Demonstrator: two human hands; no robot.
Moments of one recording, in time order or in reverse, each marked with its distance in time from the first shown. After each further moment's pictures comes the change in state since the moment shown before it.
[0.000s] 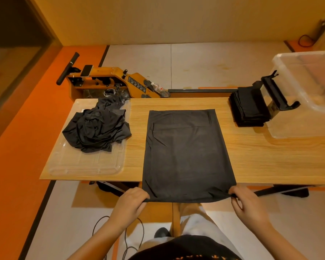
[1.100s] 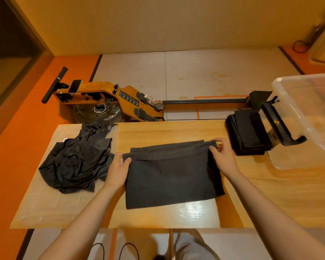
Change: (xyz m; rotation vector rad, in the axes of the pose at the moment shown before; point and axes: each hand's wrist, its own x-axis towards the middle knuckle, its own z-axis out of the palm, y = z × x) left_hand 0.206 -0.033 -0.088 -0.677 0.220 -0.729; right_hand 0.246 -0.043 -0.064 0.721 0.144 0.358
